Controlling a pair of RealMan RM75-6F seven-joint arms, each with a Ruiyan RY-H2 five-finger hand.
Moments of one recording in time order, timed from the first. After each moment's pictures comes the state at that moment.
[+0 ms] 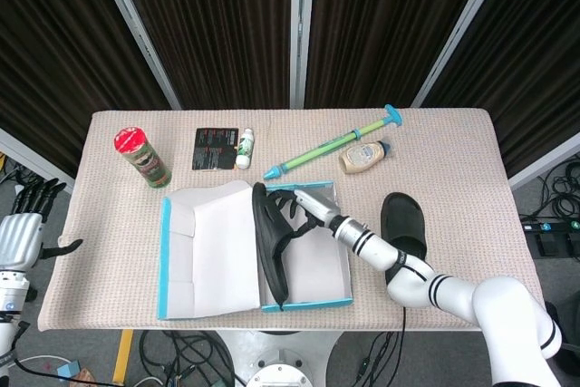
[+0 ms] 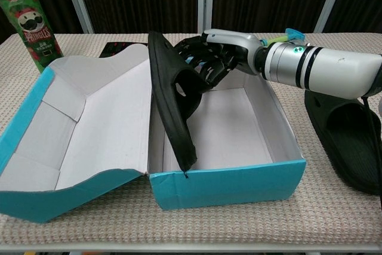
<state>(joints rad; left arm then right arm) -0.22 -1.29 -0.10 -1.20 1.43 1.36 -0.32 1.01 -1.74 0.08 -0.99 -1.54 0.79 1.03</state>
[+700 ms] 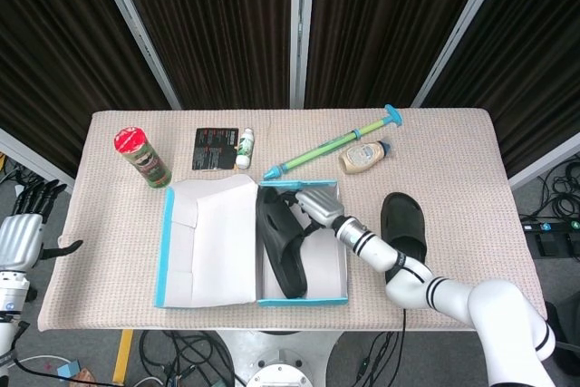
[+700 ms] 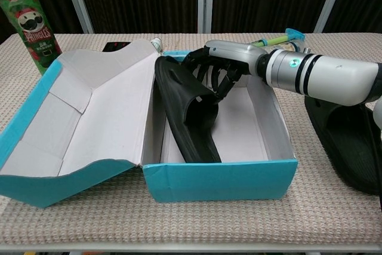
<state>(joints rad) -0.22 -1.30 -0.10 -1.17 1.43 1.35 -0.35 1.00 -1.77 0.09 -0.95 -1.49 0.76 0.65</state>
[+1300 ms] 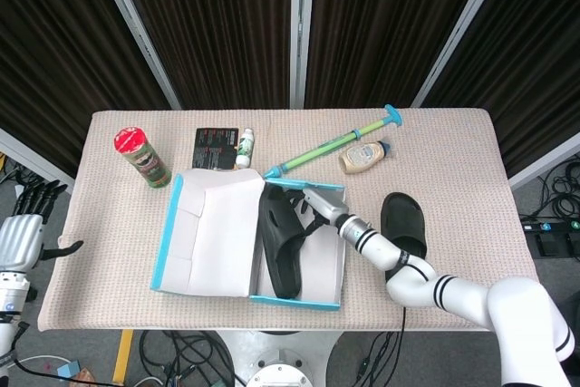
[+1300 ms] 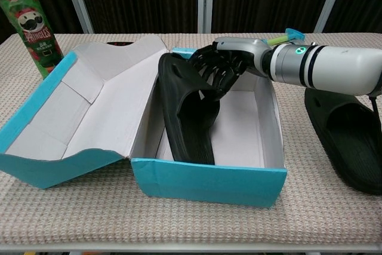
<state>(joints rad) -0.22 -1.31 -0.09 -1.17 1.44 1.36 -0.36 1.00 -1.67 0.16 -1.11 -1.37 0.59 0.79</state>
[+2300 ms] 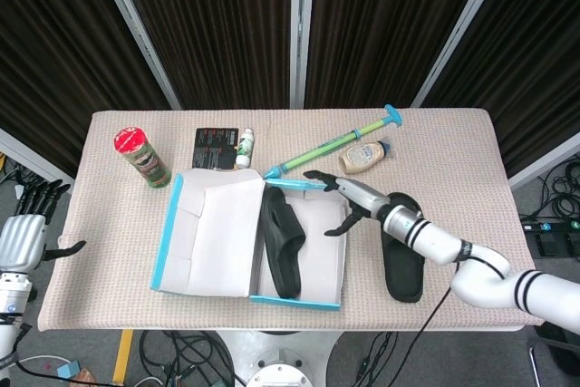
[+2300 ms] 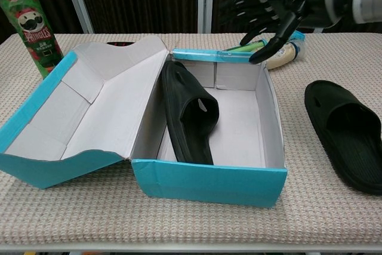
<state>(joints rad) -0.22 -1.29 -0.09 -1.22 1.45 1.38 -0.32 0.98 -1.17 0.12 -1.51 -1.54 0.59 1.02</state>
